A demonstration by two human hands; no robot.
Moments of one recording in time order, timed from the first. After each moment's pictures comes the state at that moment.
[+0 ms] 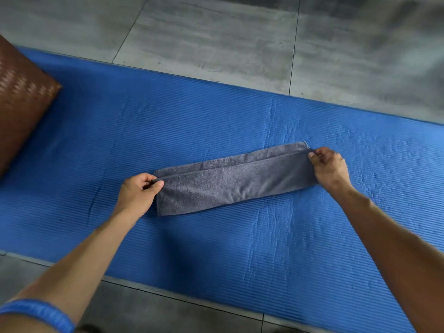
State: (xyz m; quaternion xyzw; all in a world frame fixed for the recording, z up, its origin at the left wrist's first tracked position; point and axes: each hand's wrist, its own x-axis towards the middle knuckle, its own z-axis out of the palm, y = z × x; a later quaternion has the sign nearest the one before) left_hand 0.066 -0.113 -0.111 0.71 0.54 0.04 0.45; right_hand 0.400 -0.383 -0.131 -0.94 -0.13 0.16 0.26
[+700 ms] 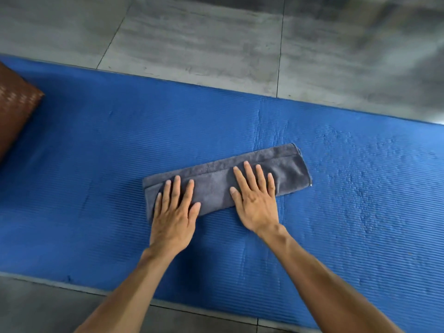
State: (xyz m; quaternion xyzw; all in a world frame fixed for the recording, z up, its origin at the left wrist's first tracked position) left_hand 0.089 -0.197 -0.162 0.93 0.32 -0.07 0.15; right_hand 0.257 -0.339 -0.166 -0.90 -0.40 0.11 0.09
